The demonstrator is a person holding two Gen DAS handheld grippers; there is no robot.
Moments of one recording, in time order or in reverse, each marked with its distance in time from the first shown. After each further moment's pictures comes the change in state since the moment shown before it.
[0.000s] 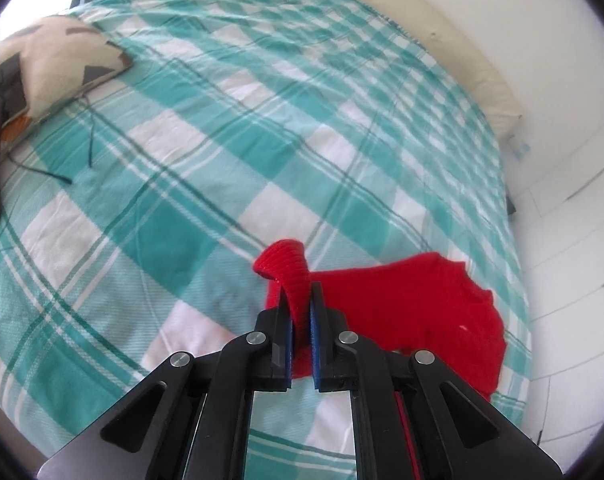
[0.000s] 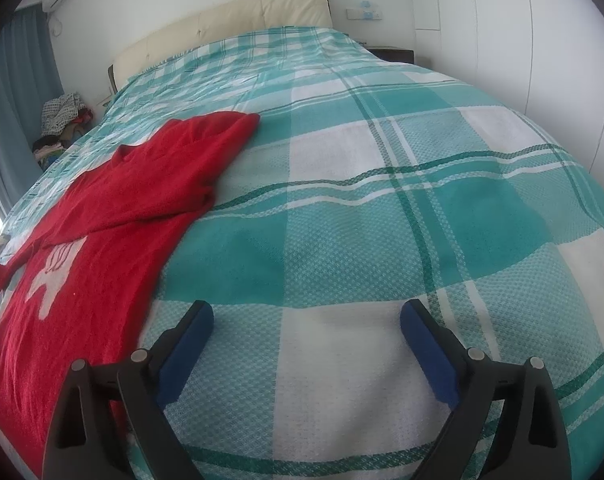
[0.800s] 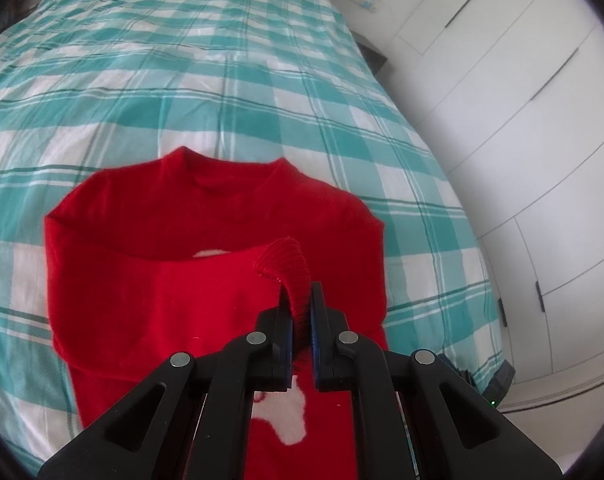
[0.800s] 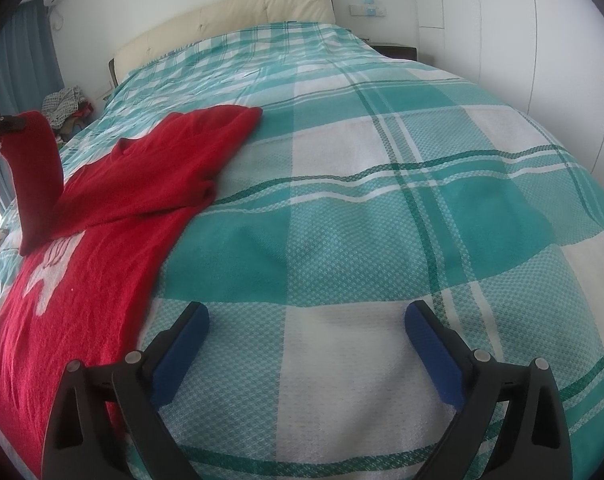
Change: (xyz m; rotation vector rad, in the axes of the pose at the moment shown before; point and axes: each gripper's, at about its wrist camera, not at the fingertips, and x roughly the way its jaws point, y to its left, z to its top) left arm 0.119 -0.334 -0.126 0.492 0.286 -0.243; right arm 0.005 0.002 0.000 -0.014 0.016 -0.003
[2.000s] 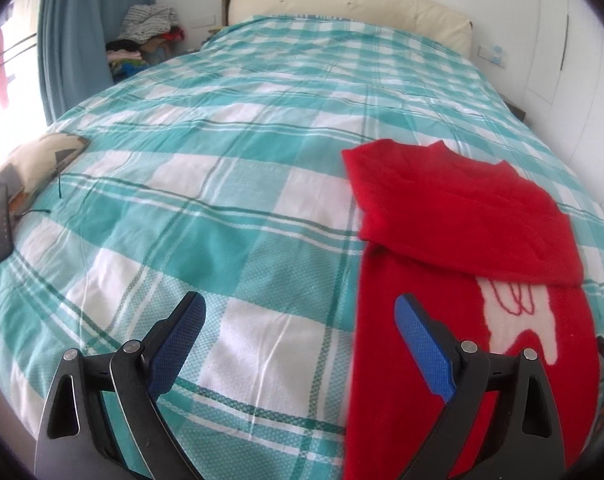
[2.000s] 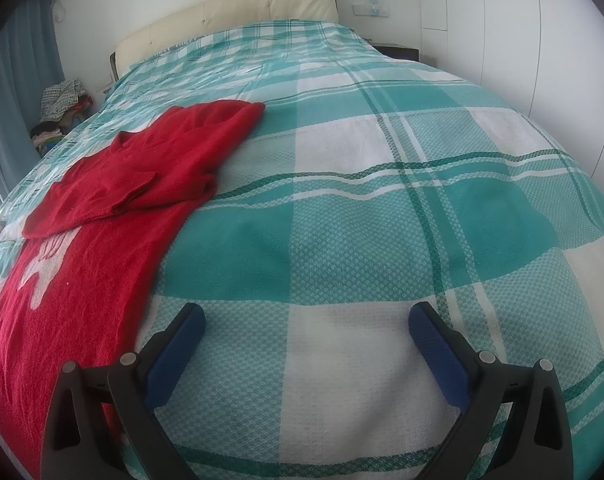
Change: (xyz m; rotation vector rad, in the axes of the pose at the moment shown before) left arm -0.076 0.161 -0.153 -0.130 -0.321 0.578; right arm 0.003 0.003 0.000 -0.020 0.002 -0.012
